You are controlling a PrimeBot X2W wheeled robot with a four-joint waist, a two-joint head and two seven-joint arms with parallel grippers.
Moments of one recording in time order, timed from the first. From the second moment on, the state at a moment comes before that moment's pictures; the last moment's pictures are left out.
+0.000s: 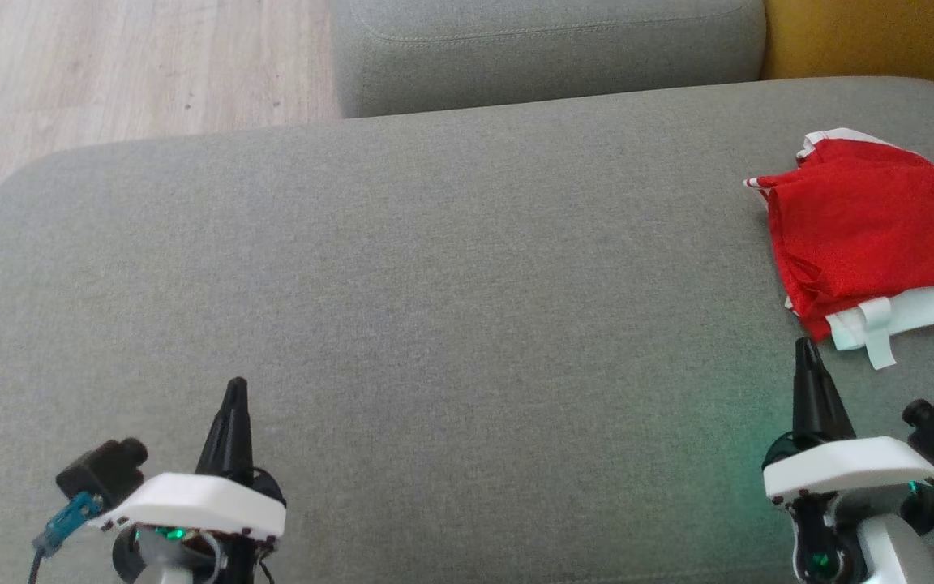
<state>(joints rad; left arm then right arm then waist) 0.01 0.04 -0.13 0.24 -0.68 -0.02 -0.16 -0.07 -0.05 -0.02 0.36 0.56 0.13 -0.15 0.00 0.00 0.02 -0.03</state>
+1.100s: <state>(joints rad) -0.01 0.05 -0.06 0.25 -1.02 -0.05 -0.07 -0.07 -0.05 -0.06 0.33 0.94 0.13 -0.05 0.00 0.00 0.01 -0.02</state>
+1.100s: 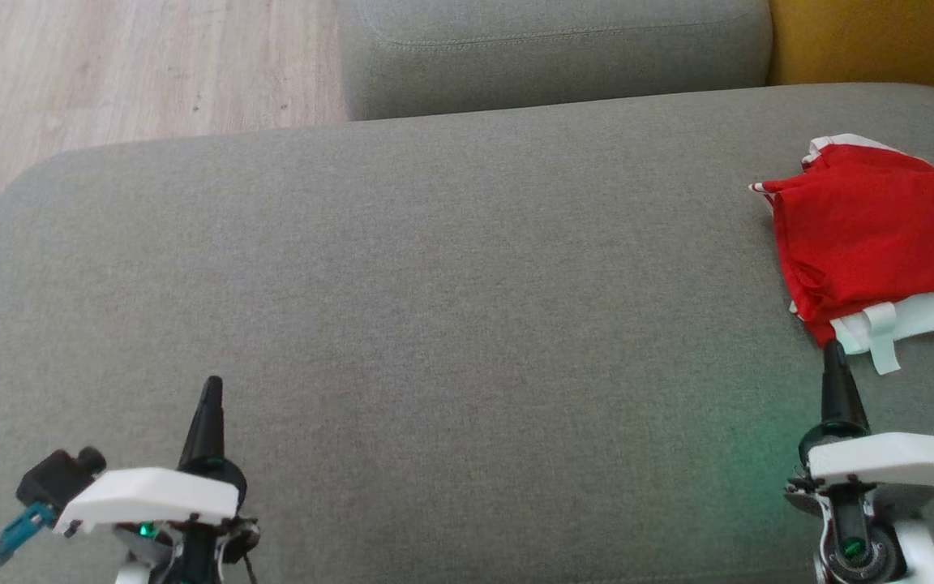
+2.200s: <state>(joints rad) -0.03 0.05 0.01 0.26 -1.36 -0.09 0.03 -0.07 -0.05 -0.10 0.30 1.32 0.13 0.04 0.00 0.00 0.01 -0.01</state>
